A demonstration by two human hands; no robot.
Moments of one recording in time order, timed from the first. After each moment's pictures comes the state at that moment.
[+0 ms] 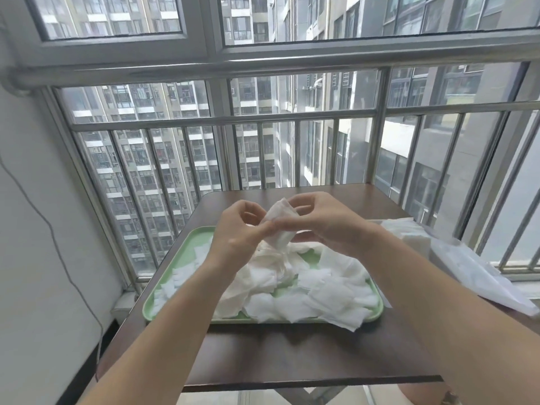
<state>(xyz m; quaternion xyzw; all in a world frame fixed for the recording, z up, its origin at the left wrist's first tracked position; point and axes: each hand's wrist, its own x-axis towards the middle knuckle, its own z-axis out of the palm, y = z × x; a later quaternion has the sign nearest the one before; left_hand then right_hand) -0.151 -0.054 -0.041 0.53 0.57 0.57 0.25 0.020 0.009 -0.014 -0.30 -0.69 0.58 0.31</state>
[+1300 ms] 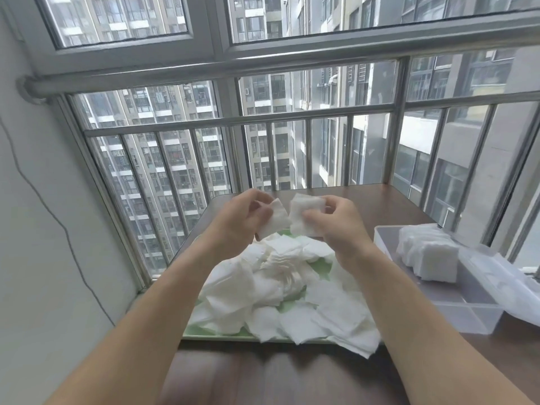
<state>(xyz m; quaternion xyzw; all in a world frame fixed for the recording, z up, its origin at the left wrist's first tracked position) -0.177 -0.020 -0.021 0.67 0.58 0.43 0.18 0.005 0.040 -0.047 -0.41 -0.58 0.49 0.51</state>
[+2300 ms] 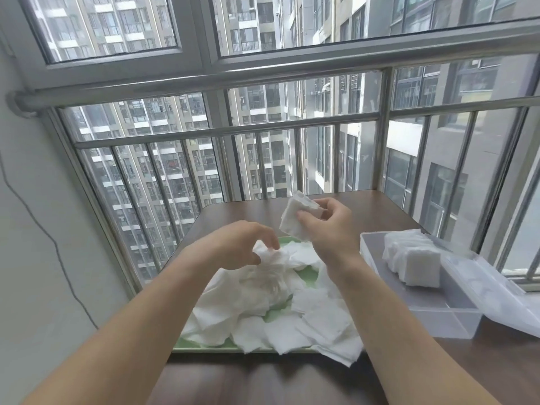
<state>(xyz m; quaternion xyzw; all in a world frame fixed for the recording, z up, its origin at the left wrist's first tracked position) -0.174 0.010 -0.025 0.78 0.63 0.02 0.06 0.011 0.028 -0.041 -0.44 -0.54 0.42 0.58</state>
